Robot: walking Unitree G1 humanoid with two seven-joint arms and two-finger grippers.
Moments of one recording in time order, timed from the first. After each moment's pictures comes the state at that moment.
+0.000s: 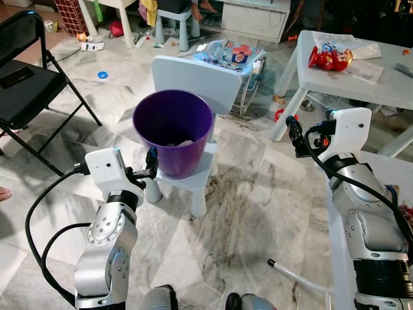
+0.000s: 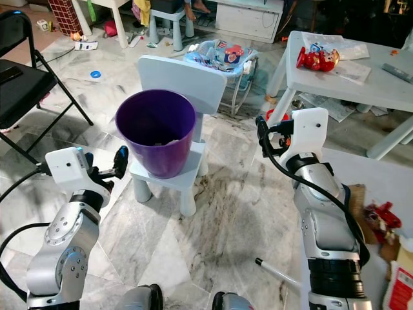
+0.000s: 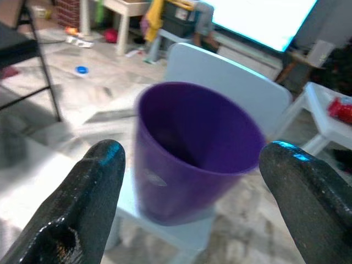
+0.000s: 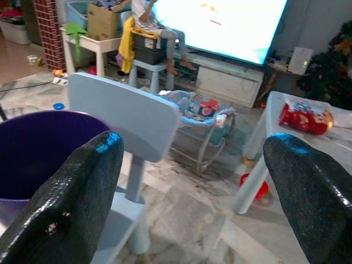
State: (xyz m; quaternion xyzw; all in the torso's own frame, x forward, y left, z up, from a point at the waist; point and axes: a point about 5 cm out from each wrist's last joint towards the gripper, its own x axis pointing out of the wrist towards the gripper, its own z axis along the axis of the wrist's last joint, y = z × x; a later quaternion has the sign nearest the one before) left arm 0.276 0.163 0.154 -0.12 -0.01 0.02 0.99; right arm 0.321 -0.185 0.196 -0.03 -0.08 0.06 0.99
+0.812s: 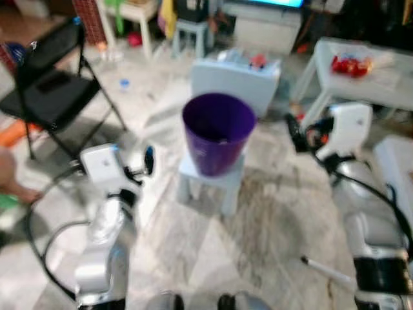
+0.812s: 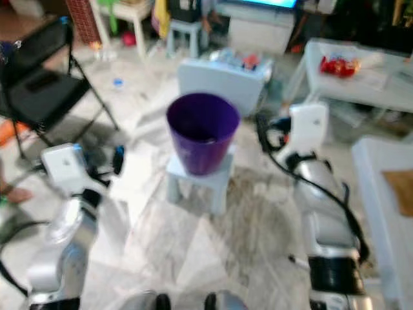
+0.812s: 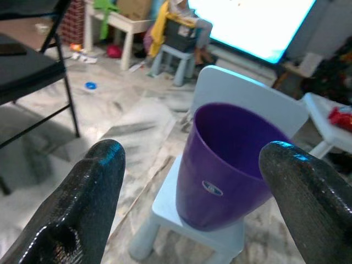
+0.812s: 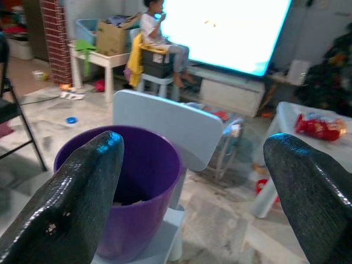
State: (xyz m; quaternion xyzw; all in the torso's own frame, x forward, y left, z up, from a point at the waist) left arm 0.281 0.156 0.154 -0.13 -0.01 0.01 0.99; right arm 0.322 -0.193 0.194 -0.03 -0.07 0.05 1.00
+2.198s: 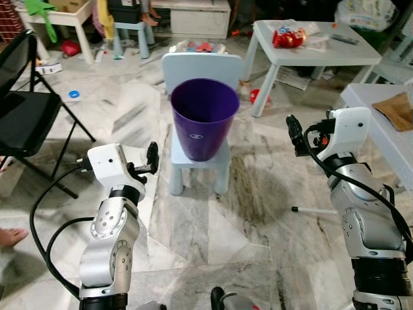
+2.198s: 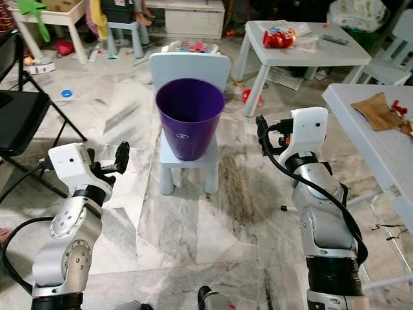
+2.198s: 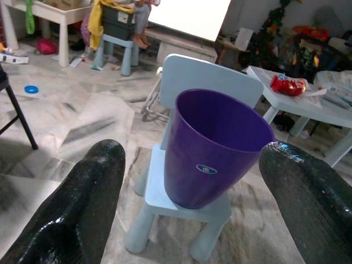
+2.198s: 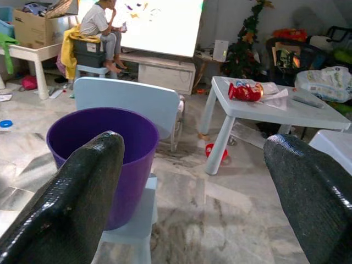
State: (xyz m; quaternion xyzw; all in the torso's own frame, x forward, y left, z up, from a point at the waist) left arm 0.287 0.161 0.154 -0.12 -0.02 0.02 0.99; right arm 0.322 -0.187 0.196 -0.03 -0.08 0.05 1.00
